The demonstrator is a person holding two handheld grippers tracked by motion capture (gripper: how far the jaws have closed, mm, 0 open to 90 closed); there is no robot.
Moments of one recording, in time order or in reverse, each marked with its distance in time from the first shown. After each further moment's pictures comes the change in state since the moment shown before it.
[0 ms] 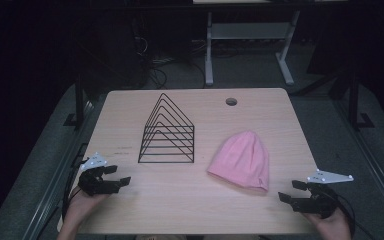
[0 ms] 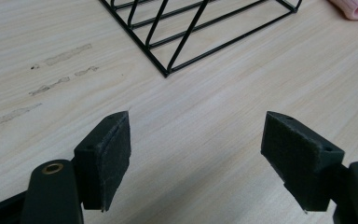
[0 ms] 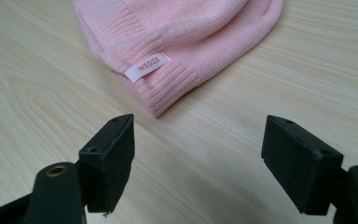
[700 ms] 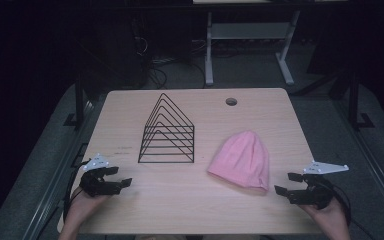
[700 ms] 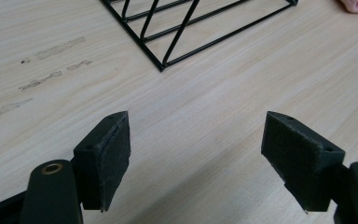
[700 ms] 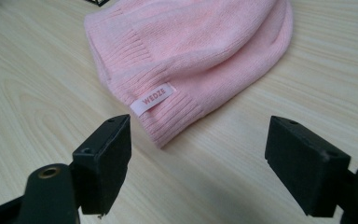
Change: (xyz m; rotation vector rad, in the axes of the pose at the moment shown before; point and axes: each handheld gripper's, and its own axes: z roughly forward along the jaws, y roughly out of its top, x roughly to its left) left arm -0.002 -0.001 0.004 0.022 -0.003 -0.003; right arm -0.004 0.023 0.007 -0.007 0.044 -0.034
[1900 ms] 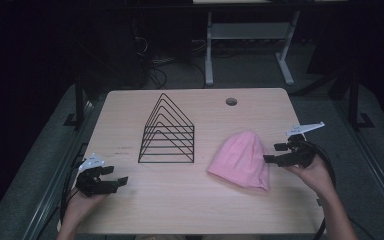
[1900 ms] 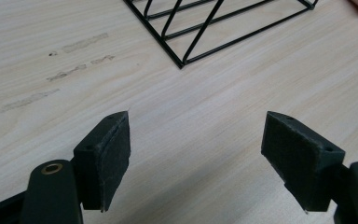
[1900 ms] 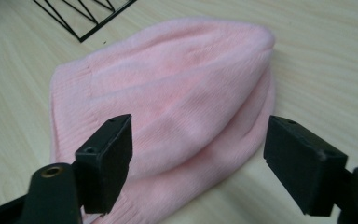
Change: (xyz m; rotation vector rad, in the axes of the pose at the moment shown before) left arm 0.007 -0.003 -0.008 -0.024 0.040 -0.046; right arm -0.046 0.088 0.047 0.080 0.095 -0.029
